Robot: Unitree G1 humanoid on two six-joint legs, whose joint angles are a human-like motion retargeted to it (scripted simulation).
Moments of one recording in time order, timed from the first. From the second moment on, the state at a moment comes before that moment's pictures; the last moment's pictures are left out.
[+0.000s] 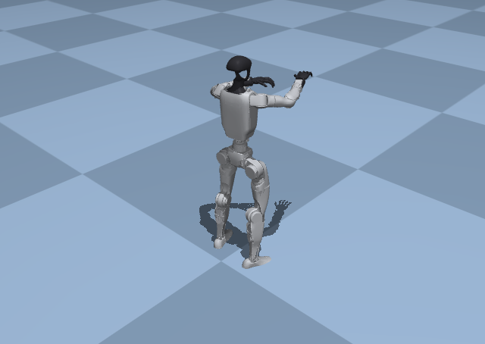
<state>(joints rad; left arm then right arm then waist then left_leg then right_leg) -0.88 0.91 -0.71 -0.18 0.25 -0.23 -0.11 -1.20 -0.75 0.77 0.64 -0.46 0.02 -0.04 0.09 -0.07 0.02 0.11 0.04 0.27 -0.03 -0.11 -0.20 0.10 -0.22 -0.38 0.08 -0.04 0.23</state>
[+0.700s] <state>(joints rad) -1.27 0.81 -0.93 0.76 0.30 -0.10 0.13 -0.63 -0.89 0.39 -0.50 -0.24 -0.12 -0.08 -0.21 0.02 0.06 0.13 0.10 0.50 -0.01 -0.12 -0.18 0.01 -0.14 -0.17 0.03 0.00 0.26</state>
